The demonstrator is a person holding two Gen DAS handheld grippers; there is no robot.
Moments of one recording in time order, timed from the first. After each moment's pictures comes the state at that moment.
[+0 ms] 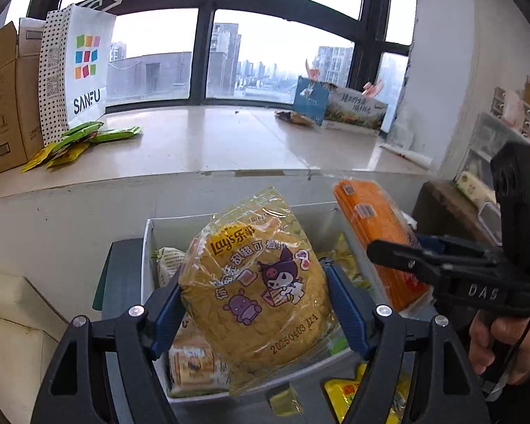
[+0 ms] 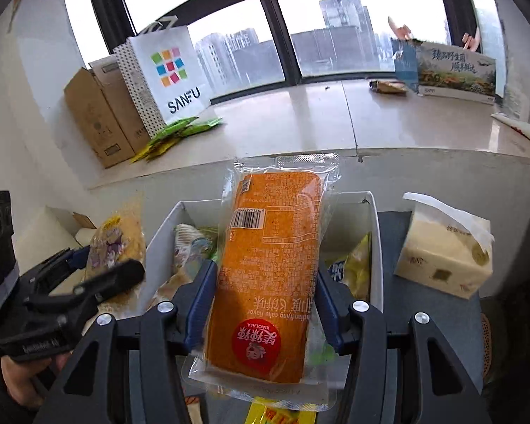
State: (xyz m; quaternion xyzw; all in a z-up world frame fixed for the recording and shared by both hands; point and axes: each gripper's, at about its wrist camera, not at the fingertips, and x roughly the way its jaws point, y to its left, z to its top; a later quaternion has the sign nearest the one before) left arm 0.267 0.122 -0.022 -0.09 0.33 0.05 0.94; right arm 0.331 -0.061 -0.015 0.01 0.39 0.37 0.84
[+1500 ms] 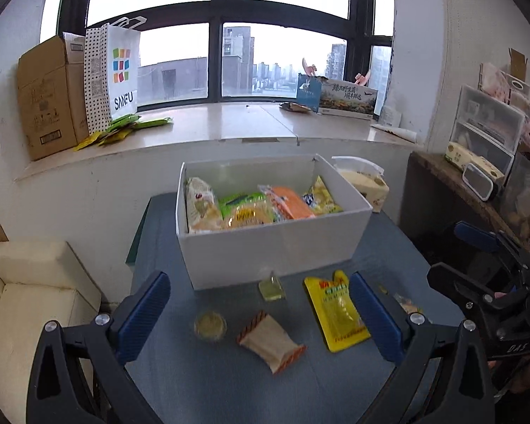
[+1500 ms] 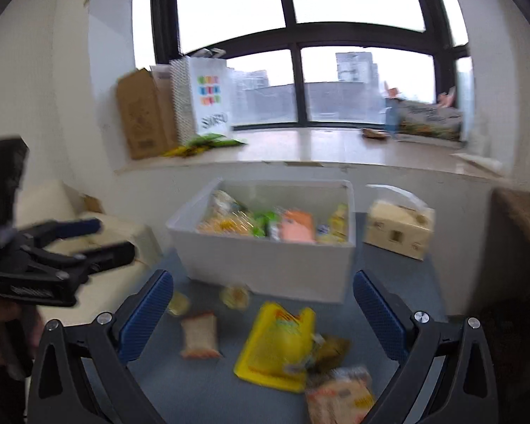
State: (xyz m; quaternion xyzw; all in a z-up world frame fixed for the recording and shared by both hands) left arm 0.084 0.042 -0.020 -0.06 0.33 0.10 0.94; right arm 0.131 -0.152 -0.012 -0.04 0.26 0.35 0.90
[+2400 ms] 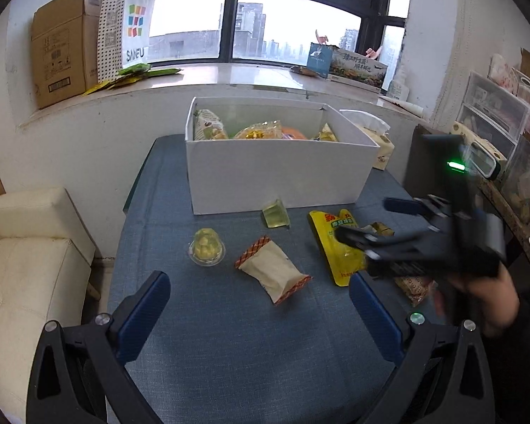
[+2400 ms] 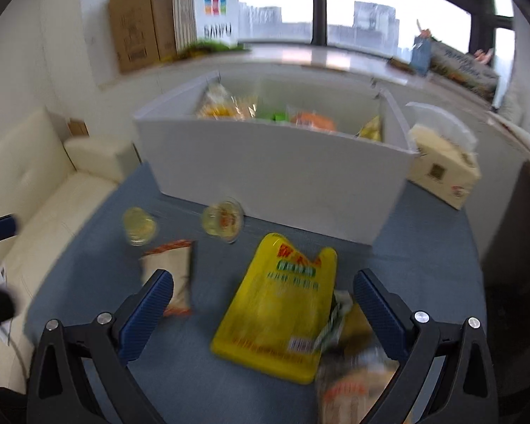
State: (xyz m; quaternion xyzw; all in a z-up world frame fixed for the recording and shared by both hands) left arm 0.041 0.041 -0.081 -0.10 0.37 0.10 0.92; right arm 0.190 -0.082 -0.110 -0.14 0.39 0.36 0.83
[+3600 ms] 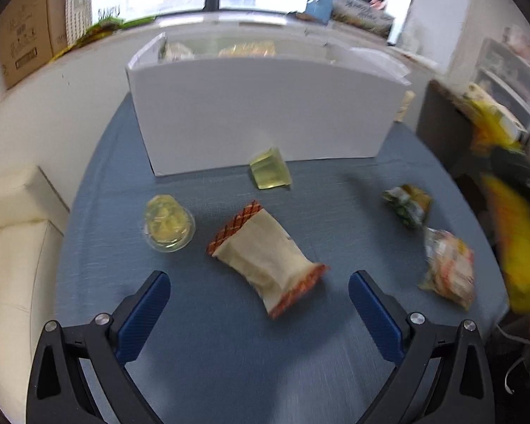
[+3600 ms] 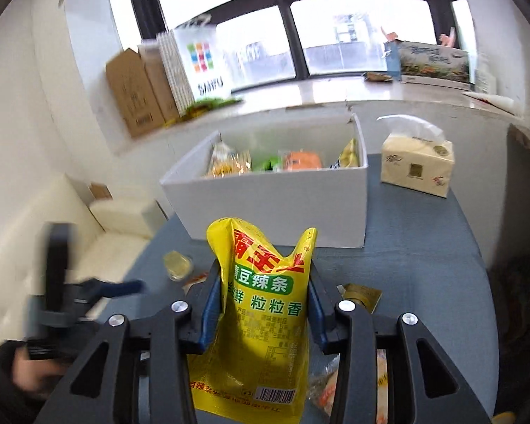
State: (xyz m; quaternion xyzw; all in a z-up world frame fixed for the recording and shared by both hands) left arm 0.120 0.041 -0.160 -0.10 0.46 0.09 0.88; right arm 0.143 -0.169 -0.067 0.01 0.34 0.39 0.86
